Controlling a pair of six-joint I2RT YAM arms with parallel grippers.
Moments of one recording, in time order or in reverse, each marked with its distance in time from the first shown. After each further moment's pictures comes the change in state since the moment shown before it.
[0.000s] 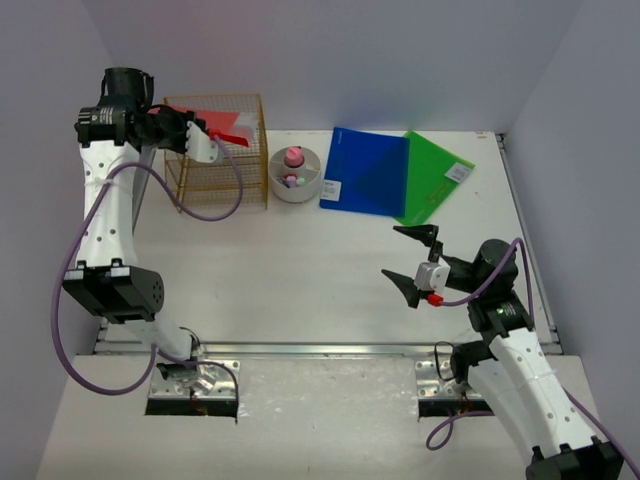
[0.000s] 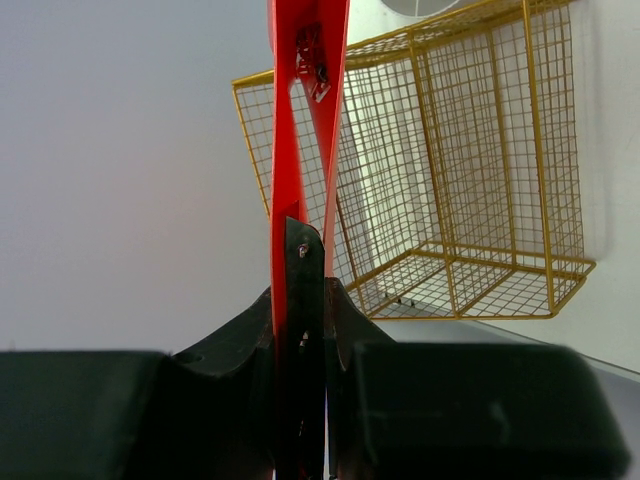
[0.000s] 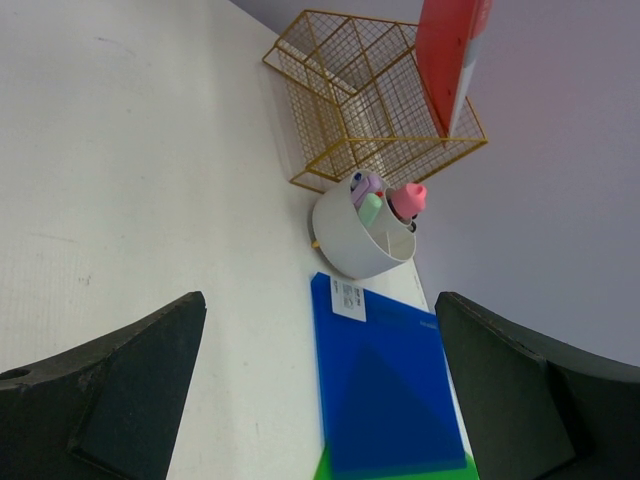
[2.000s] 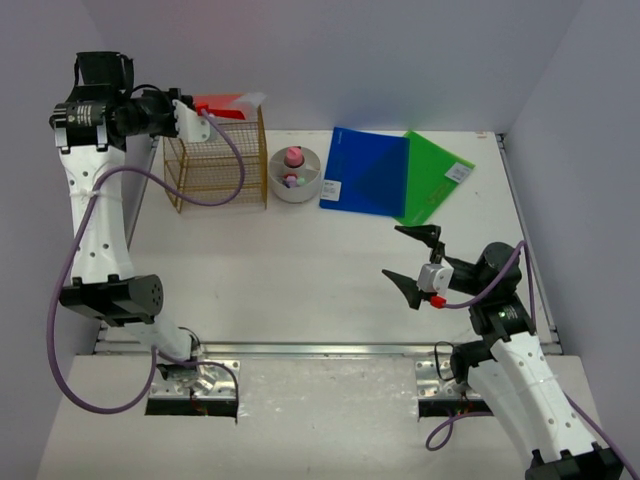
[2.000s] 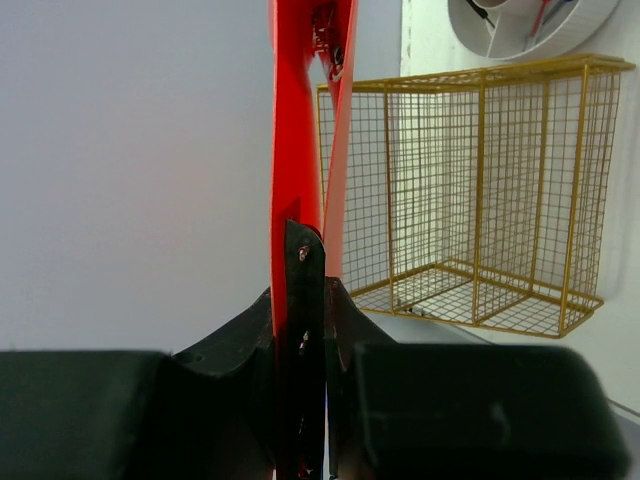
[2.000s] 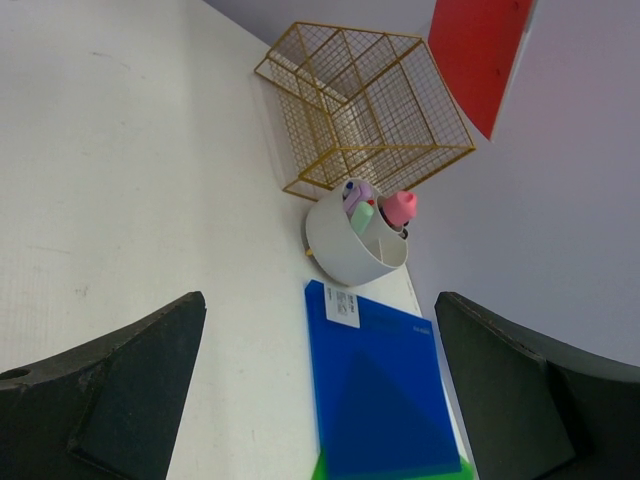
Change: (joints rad) left arm 0.022 -0.014 0.180 -0.011 0.062 -0.217; right arm 0.000 -0.034 0.000 0.016 0.000 0.037
